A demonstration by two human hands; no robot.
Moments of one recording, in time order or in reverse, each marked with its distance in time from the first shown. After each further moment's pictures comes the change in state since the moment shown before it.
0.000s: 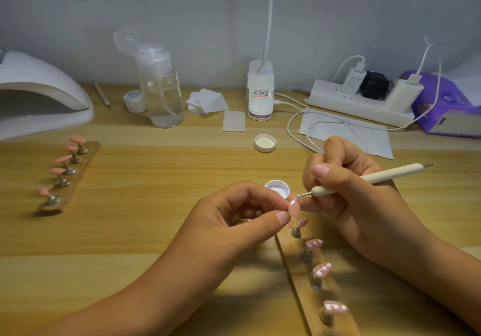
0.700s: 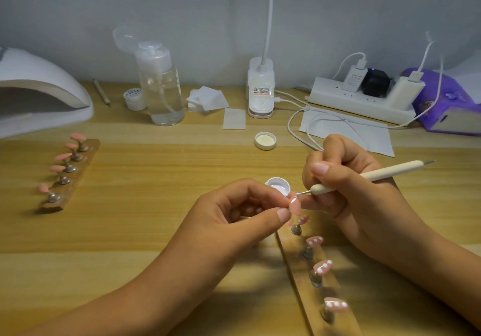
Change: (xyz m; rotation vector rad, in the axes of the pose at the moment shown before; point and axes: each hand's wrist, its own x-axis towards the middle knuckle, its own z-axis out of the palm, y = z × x) left_hand 0.000 -0.002 -0.001 0.013 -0.001 -0.005; right_hand 0.001 0.002 -0.001 -0.017 -0.017 -0.007
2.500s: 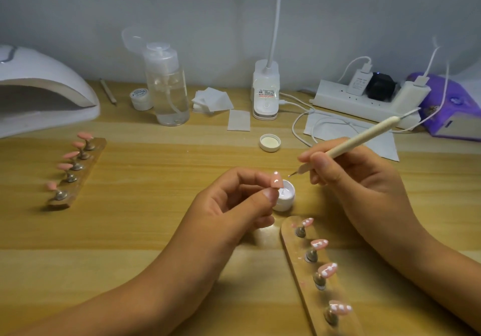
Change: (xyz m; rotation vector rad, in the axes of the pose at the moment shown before) left_hand 0.002 -0.004 -0.004 -0.165 0.086 -0.003; right_hand 0.002 0.004 -0.006 -0.576 0.146 -0.254
